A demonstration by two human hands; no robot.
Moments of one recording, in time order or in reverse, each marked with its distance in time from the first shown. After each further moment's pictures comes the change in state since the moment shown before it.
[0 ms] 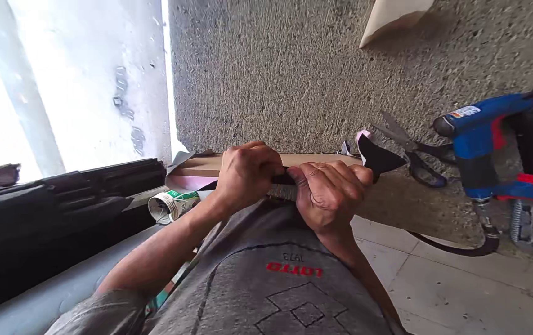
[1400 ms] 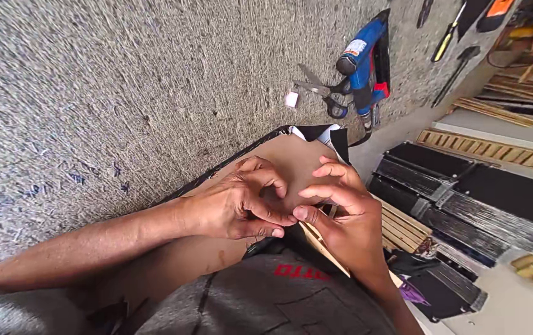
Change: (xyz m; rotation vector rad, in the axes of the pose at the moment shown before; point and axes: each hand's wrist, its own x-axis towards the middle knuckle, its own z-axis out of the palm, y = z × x) left_hand 0.069 -0.110 0.082 -1.130 -0.880 0.733; right_hand 0.016 -0.064 -0.029 -0.036 -0.271 0.818
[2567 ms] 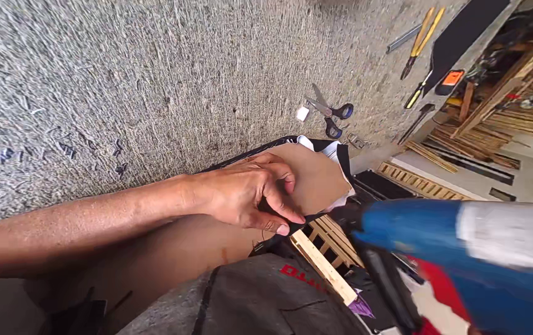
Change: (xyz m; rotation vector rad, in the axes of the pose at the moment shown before) left_hand 0.006 -0.005 -0.017 -0.004 -0.064 -0.052; right_hand 0.003 -0.162 -0.139 -0.602 -0.581 0.209
